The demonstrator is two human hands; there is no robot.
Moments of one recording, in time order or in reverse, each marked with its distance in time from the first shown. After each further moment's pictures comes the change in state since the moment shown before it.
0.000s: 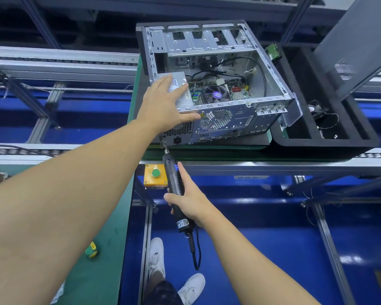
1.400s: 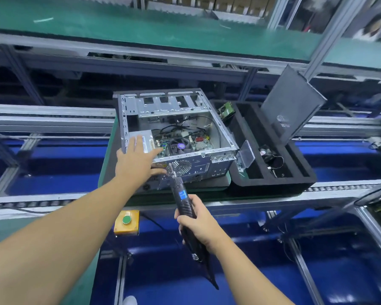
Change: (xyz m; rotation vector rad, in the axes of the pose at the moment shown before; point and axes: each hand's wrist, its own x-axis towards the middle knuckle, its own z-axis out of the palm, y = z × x) left_hand -0.001 0.026 0.007 0.318 -0.027 -0.051; right_hand -0.054 -0.034 -0.101 0.164 0.105 -0.194
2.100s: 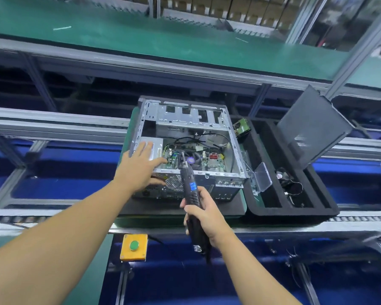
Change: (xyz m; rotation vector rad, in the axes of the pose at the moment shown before) left_hand 0.055 -0.062 0.000 0.017 -0.029 0.141; right_hand 0.092 -0.056 0.005 0.191 0.006 -0.102
